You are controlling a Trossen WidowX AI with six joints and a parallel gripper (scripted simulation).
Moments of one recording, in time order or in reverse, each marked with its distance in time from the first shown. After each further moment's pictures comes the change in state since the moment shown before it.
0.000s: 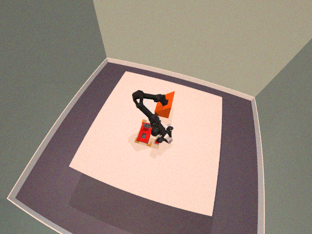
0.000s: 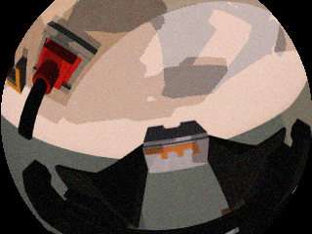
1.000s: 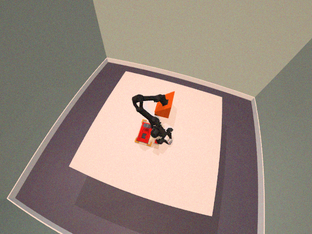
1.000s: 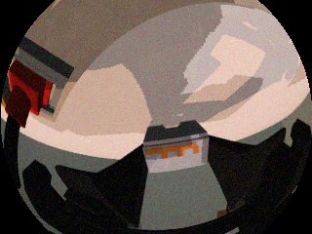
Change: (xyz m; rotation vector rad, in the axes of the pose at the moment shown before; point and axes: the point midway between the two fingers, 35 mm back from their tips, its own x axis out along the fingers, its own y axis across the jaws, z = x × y) arm 0.023 -0.003 0.018 -0.037 0.022 -0.004
